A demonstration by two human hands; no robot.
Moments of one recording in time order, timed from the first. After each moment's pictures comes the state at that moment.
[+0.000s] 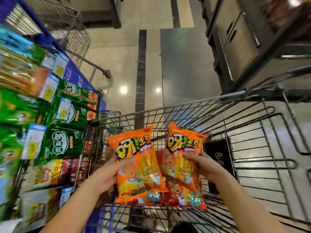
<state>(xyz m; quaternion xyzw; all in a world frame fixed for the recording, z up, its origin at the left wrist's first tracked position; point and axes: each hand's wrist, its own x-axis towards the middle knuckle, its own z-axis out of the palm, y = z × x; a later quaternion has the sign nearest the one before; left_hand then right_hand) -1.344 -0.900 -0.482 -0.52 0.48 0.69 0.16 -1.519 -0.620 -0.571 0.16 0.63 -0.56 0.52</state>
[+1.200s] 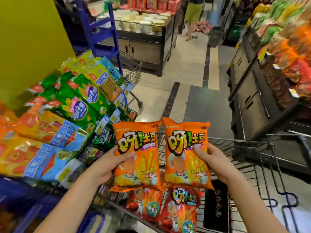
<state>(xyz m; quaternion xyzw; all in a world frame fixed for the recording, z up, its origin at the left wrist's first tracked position) -1.248 -0.880 -0.338 -0.39 0.51 0.77 -0.08 -1.505 -0.647 -0.344 -0.19 0.69 -0.55 0.43</state>
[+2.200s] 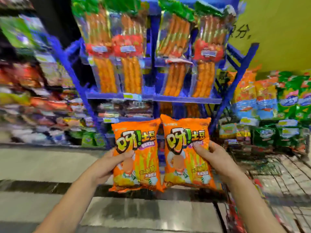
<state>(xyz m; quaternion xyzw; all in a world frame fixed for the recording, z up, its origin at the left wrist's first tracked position) -0.809 -0.438 -0.347 -0.59 0.25 0.56 -0.52 -1.117 -0.620 -0.317 -0.57 0.45 -0.22 0.65</state>
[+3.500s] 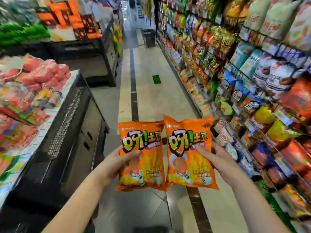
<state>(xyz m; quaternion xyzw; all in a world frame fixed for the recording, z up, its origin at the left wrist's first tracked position) -0.344 0.161 -0.345 -0.62 -0.19 0.12 -0.75 -0.230 -0.173 -0.344 -0.69 -0.03 0.25 0.68</state>
